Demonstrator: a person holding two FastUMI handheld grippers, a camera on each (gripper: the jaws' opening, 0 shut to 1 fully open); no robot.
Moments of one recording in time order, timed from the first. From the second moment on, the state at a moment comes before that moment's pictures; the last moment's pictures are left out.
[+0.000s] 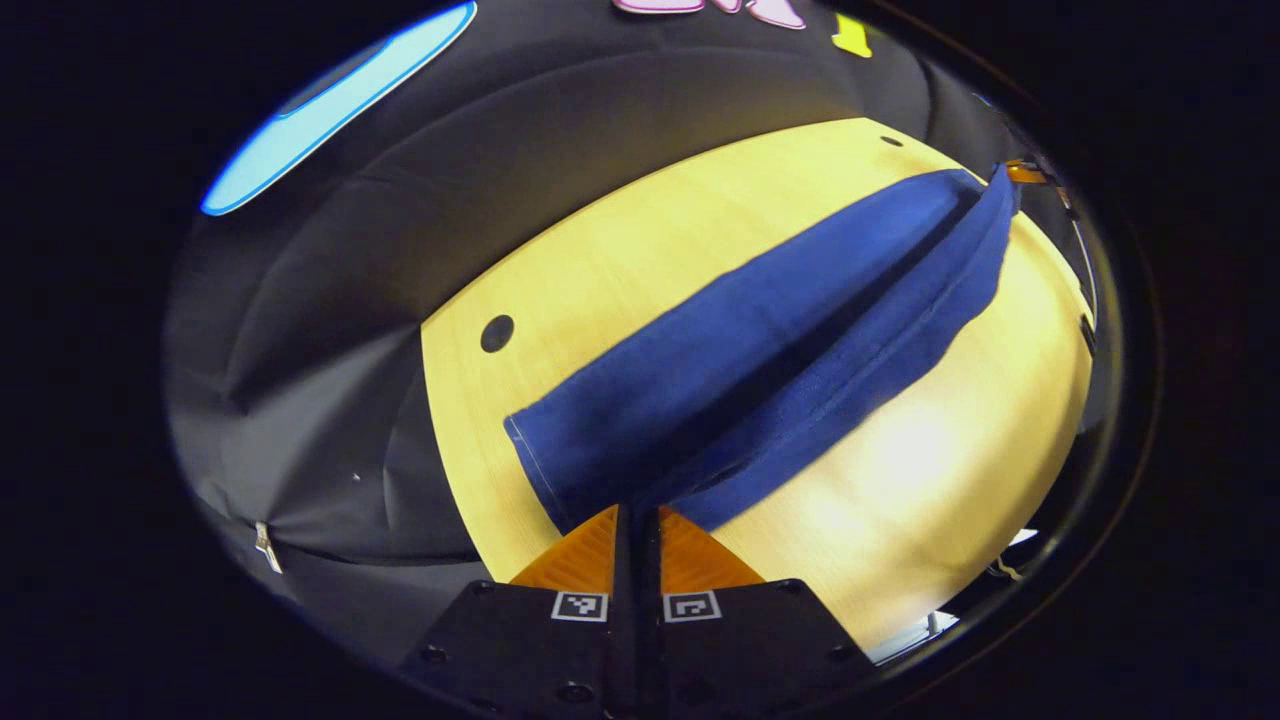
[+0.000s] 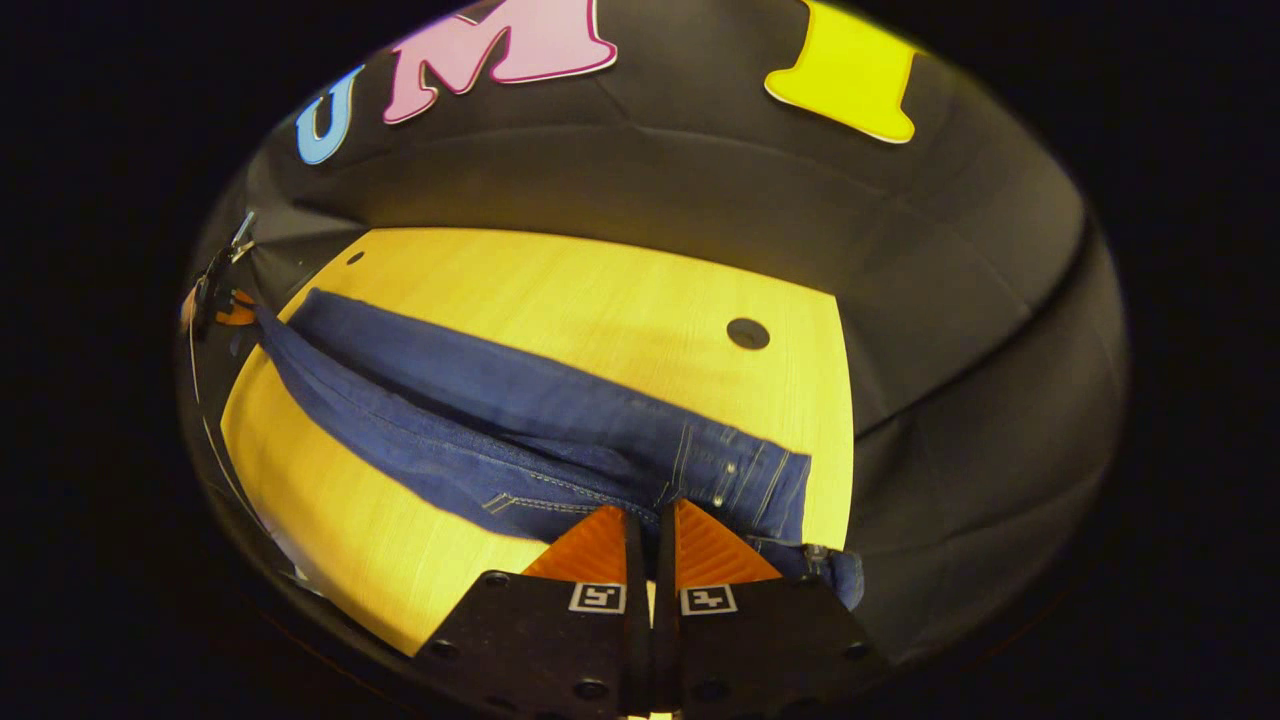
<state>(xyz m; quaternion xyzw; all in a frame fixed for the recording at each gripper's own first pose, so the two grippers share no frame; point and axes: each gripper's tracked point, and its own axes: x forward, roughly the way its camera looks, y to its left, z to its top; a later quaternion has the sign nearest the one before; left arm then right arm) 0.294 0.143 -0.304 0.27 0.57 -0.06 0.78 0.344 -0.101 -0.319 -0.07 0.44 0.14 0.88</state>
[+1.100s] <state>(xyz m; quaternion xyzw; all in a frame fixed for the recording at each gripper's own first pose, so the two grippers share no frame) 0.313 0.197 -0.320 0.16 0.52 0.12 0.83 0.422 -0.114 -0.339 0.04 0.42 0.08 0.90</state>
